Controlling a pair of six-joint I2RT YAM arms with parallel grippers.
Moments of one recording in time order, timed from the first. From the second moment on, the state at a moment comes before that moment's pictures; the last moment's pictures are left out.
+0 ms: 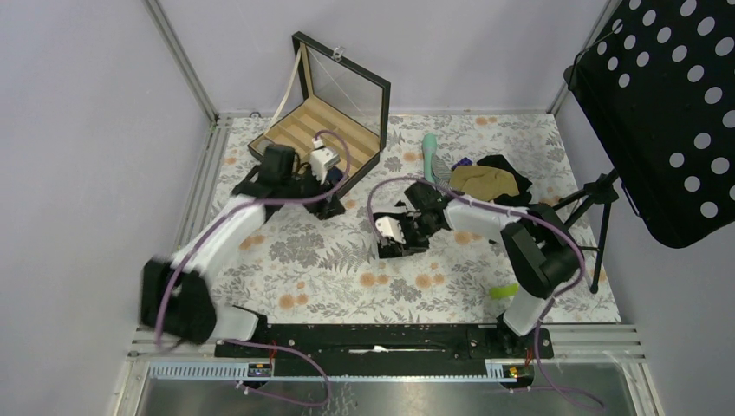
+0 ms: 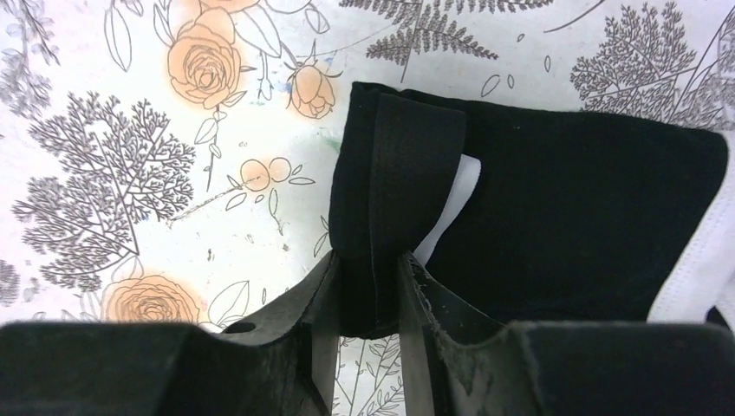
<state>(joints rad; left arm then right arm) -0.31 1.52 1.12 -0.48 0.72 0.21 0.64 1.70 0.96 -0.49 -0.51 -1.16</state>
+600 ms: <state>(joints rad) -0.86 1.33 0.67 -0.06 0.43 0.74 0.53 1.85 1.12 -0.66 -0.70 -1.03</state>
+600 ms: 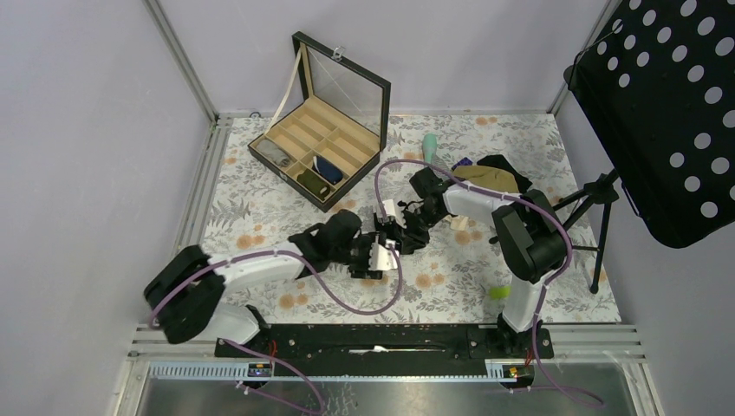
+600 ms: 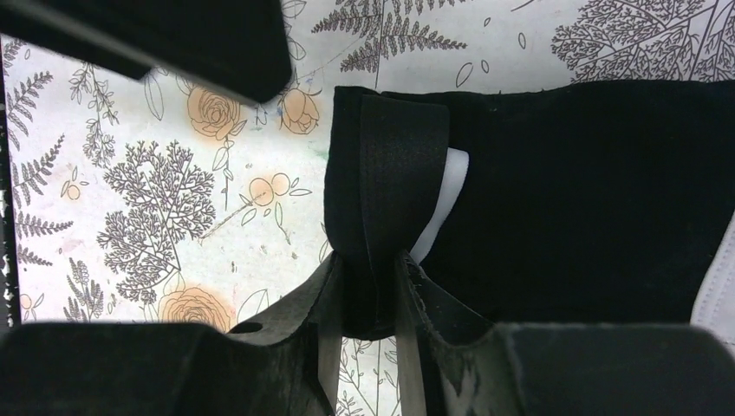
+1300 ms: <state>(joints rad) -0.94 1.65 0.67 0.32 0.30 0.85 0.53 1.88 1.15 -0.68 -0.70 -0.98</state>
